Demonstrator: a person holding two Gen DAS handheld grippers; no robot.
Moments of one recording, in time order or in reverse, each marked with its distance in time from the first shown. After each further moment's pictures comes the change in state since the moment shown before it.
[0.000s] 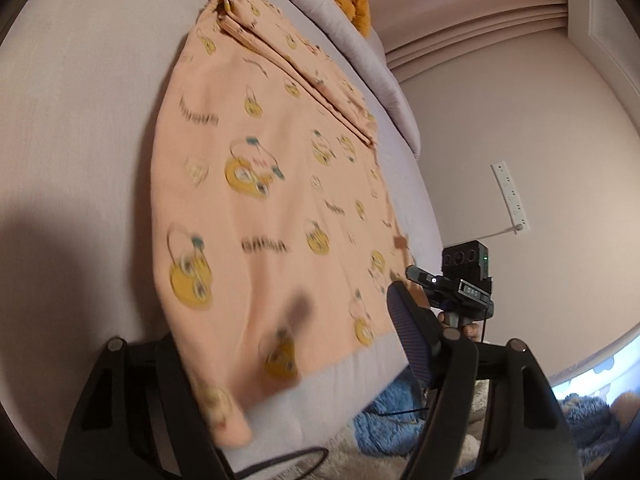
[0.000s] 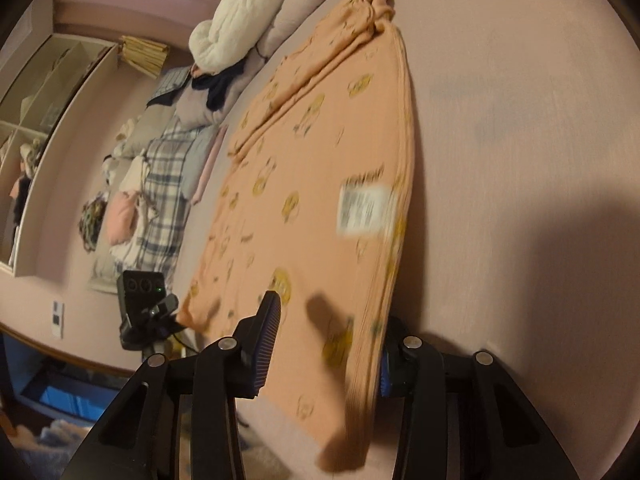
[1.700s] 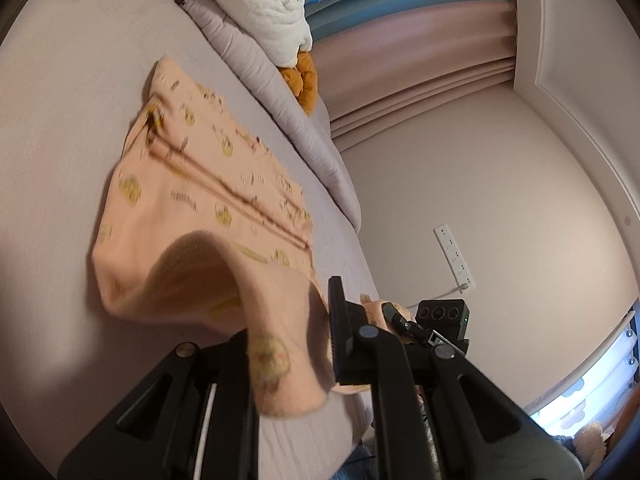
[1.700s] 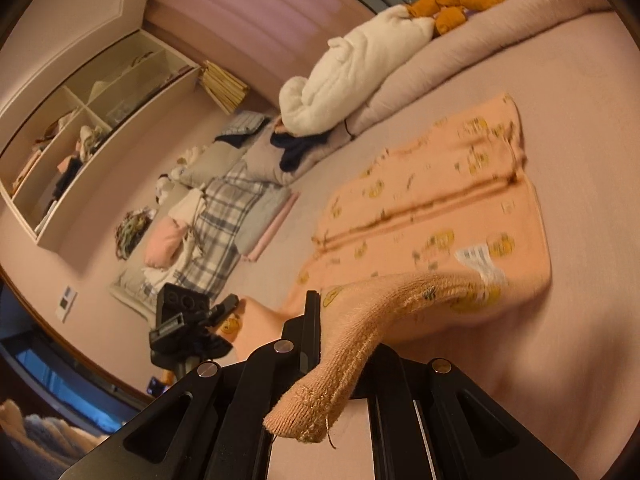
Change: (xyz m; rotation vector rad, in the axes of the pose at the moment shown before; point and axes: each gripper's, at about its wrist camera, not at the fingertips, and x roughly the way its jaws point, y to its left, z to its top) left arm -0.015 -0.012 0.085 0.010 -0.262 -0.216; right arm 0.000 0.079 0.068 -0.246 -0.317 0.108
